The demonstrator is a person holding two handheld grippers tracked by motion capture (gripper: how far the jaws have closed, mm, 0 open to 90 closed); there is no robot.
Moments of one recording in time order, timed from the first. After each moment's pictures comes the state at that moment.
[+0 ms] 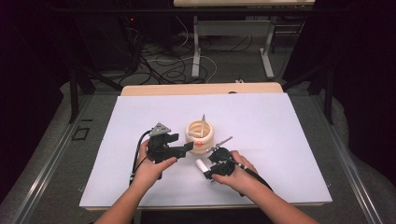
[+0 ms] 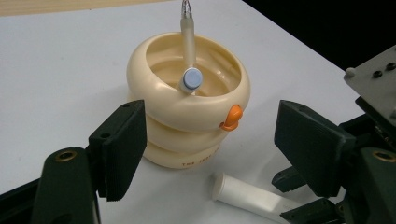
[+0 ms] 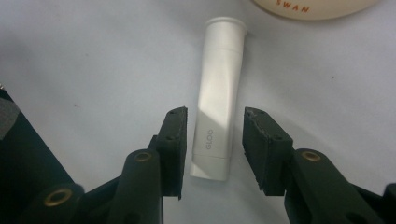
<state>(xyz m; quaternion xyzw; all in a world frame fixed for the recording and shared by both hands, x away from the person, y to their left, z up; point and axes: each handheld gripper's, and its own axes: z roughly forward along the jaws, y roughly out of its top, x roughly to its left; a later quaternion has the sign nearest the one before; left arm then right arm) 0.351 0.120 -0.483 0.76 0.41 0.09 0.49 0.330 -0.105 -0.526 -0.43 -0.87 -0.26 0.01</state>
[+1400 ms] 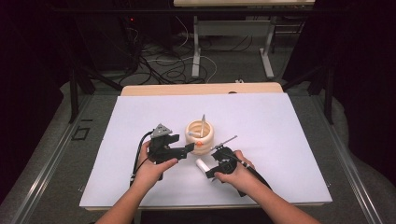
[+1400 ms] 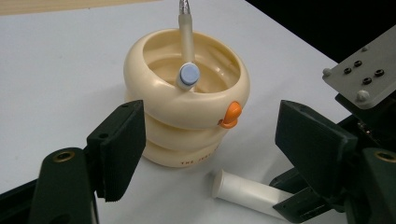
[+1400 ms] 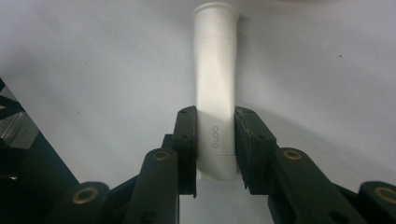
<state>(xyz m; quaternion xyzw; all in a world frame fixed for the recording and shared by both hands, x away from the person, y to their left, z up) 0.348 0.117 -0.486 0.76 0.41 0.10 0.49 0.339 -0.115 -0.539 -0.46 -0.84 -0.30 0.05</state>
